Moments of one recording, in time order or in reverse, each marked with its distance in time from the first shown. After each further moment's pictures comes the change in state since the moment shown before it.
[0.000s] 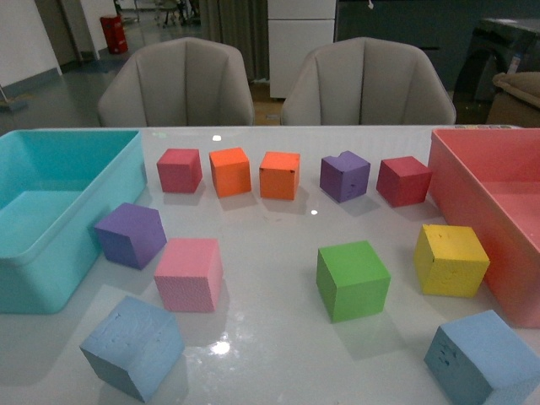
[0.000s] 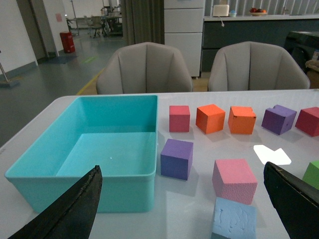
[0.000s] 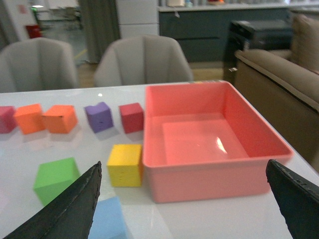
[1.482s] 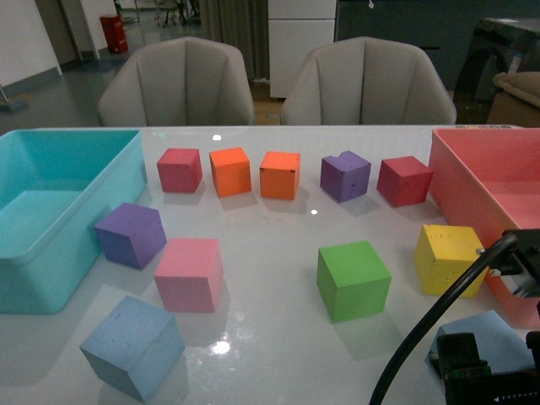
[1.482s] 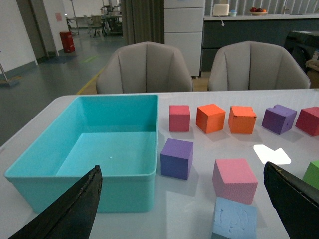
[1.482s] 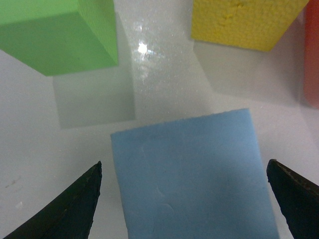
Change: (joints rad) left arm 0.000 0.000 0.000 0.000 0.000 0.000; right arm 0.237 1.786 0.484 0.476 -0.045 0.120
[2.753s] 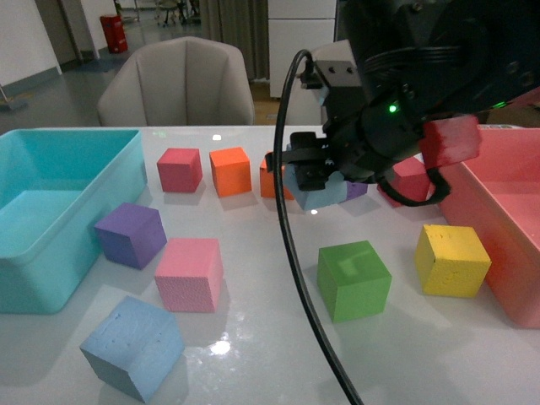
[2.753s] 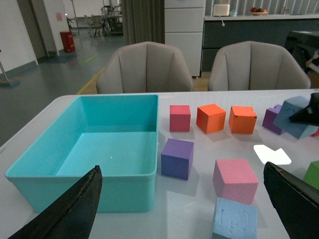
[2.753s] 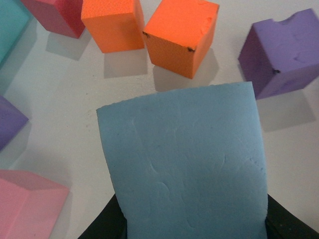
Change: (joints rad) left arm 0.000 0.000 0.000 0.000 0.000 0.000; right arm 0.152 0.378 0.976 -0.464 -0.012 -0.009
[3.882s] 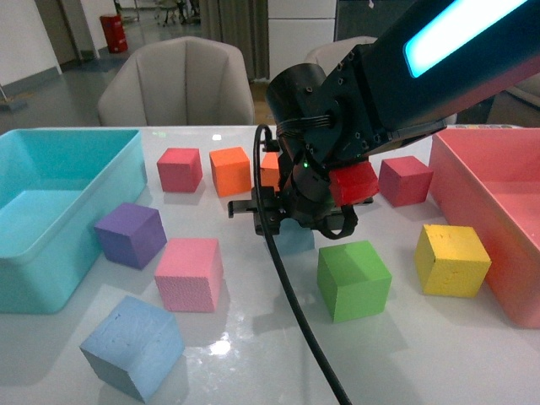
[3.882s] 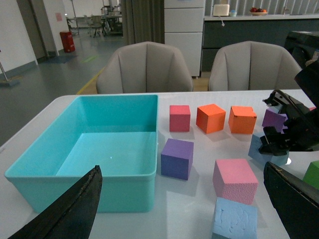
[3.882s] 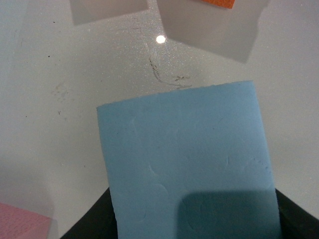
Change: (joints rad) left arm 0.000 0.000 0.000 0.000 0.000 0.000; right arm 0.064 0.297 0.339 -0.260 0.081 0.147
